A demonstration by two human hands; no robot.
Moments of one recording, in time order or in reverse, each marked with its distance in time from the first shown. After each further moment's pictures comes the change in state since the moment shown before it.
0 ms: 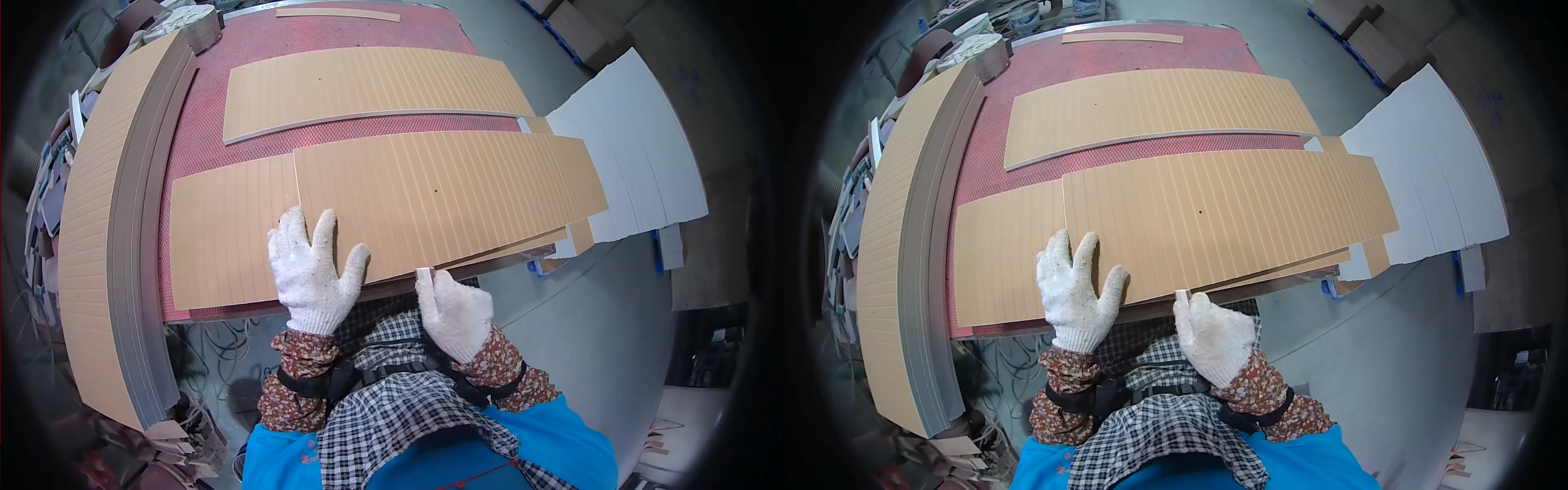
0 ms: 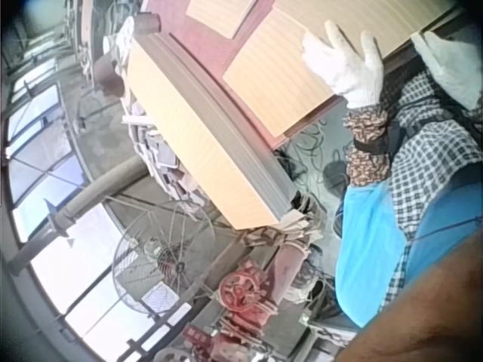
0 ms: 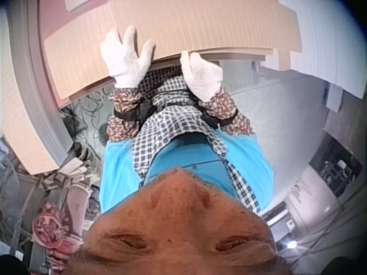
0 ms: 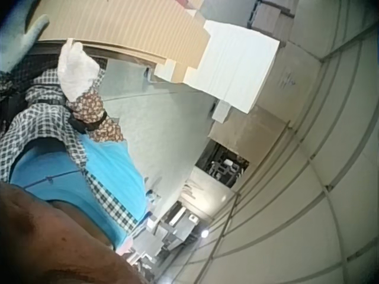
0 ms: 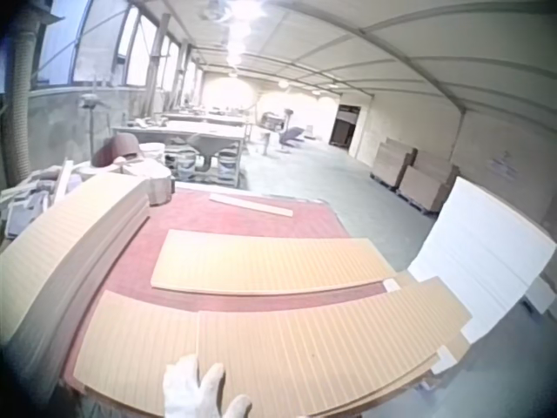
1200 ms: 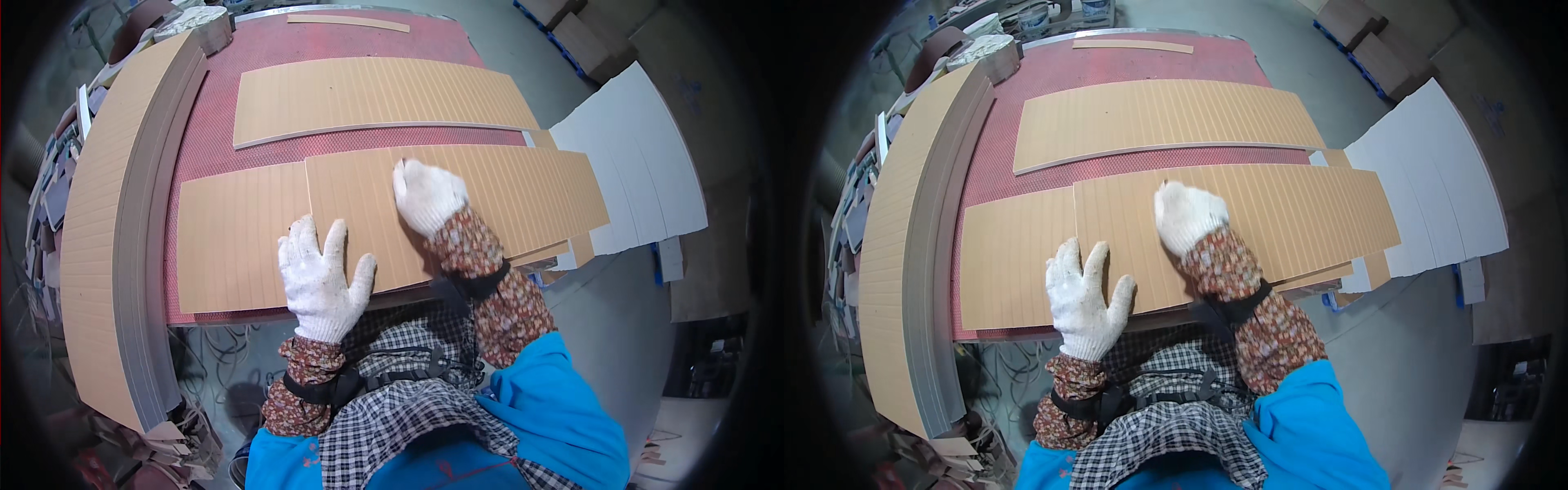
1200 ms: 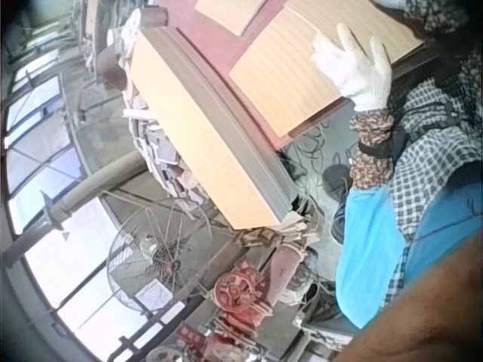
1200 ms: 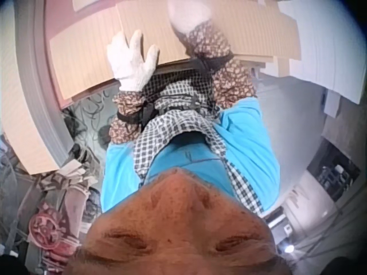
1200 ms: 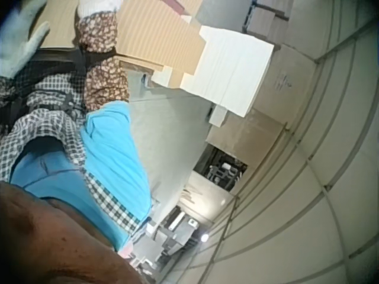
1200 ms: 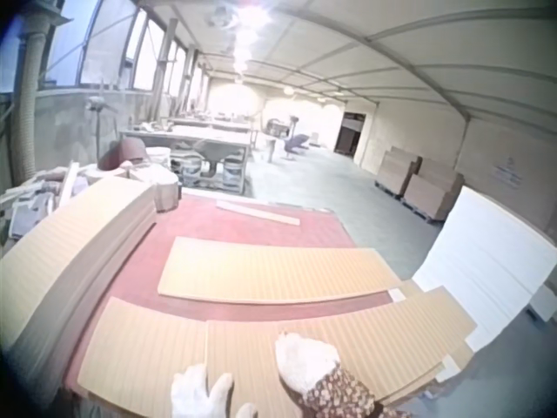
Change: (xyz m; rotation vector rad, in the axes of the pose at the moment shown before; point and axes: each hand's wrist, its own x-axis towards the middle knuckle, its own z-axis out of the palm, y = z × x) left_hand 0.002 0.005 -0.003 -0.029 -0.003 -0.008; right_hand 0.182 0.016 0.002 -0.056 -0.102 0.172
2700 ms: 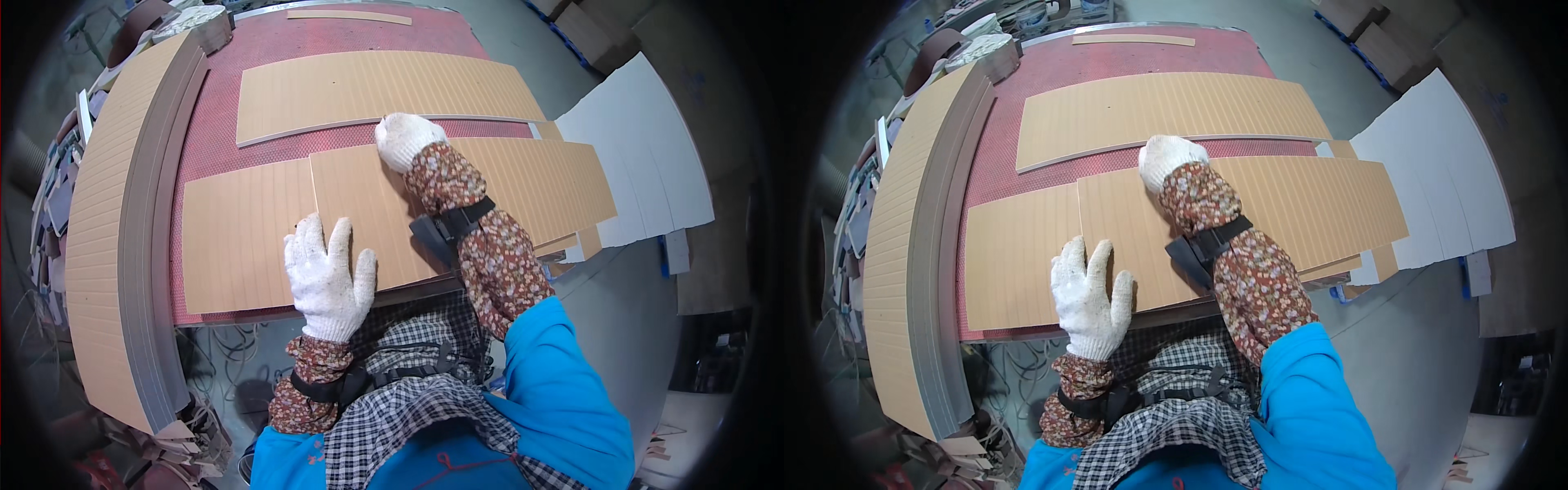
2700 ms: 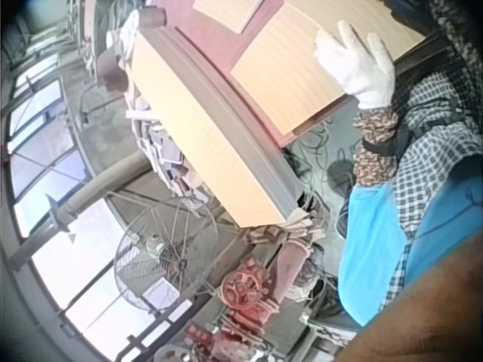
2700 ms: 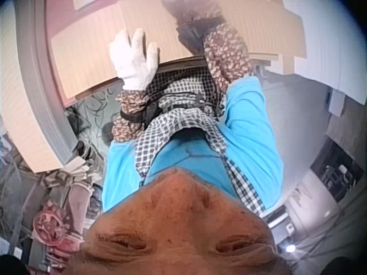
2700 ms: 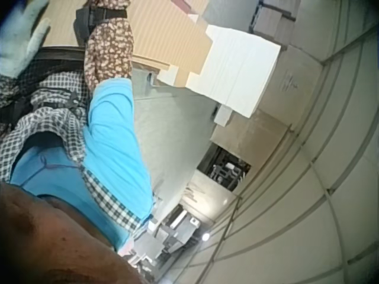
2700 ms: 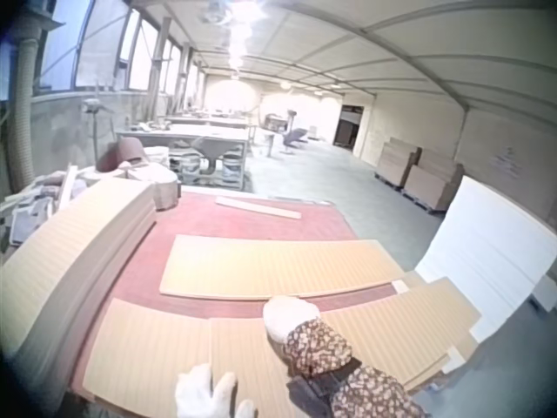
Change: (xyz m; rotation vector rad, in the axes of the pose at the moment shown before) left_hand -0.003 -0.004 0.002 -0.021 0.028 0.007; right_hand 0.083 -0.012 0.003 0.037 -0.100 0.009
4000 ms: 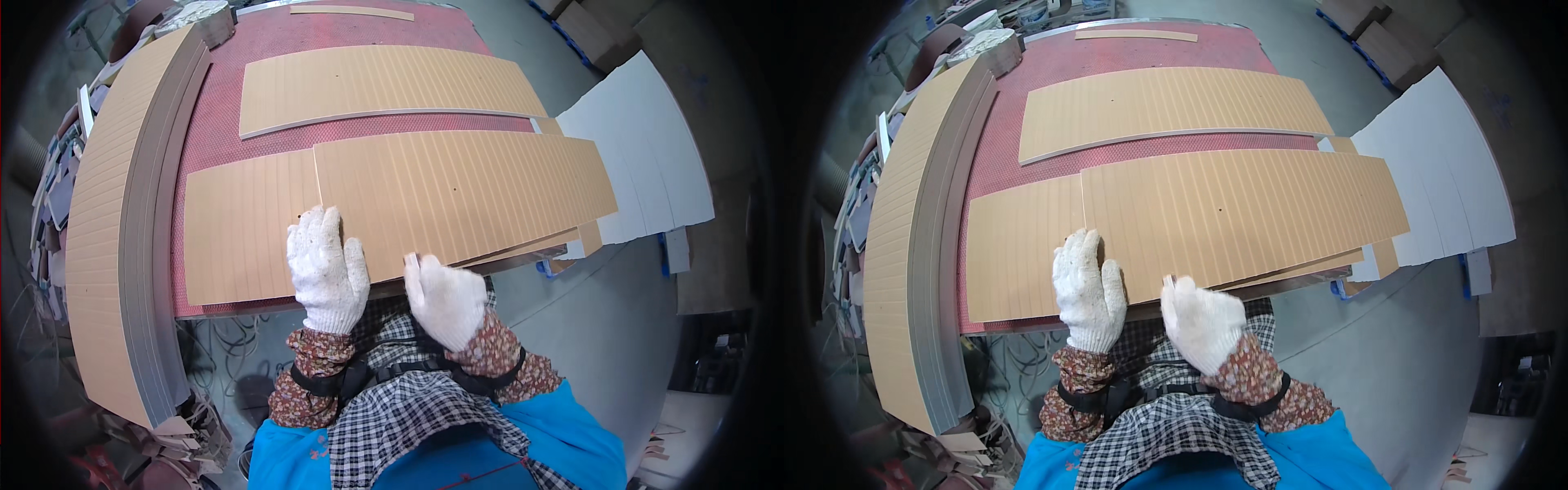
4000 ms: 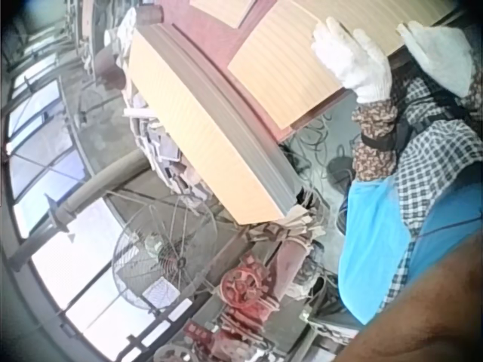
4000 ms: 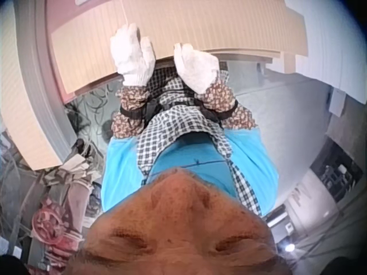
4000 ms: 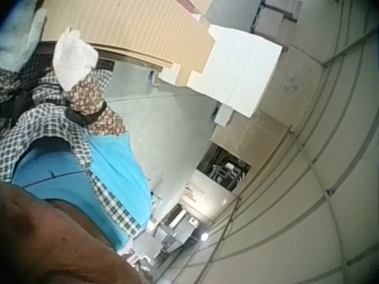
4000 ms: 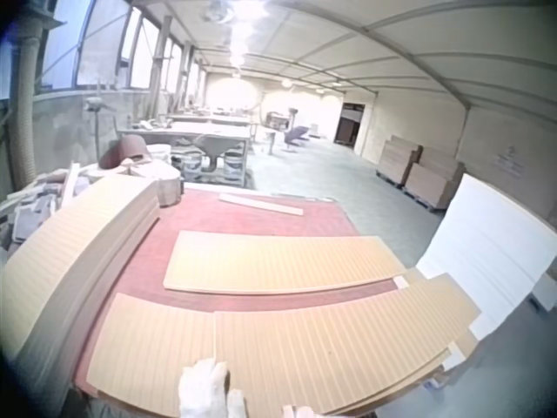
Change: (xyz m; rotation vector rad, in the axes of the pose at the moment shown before) left_hand -0.004 -0.011 0.009 -0.135 0.115 -0.018; right_hand -0.228 -0.007 0.034 0.123 0.121 -0.077
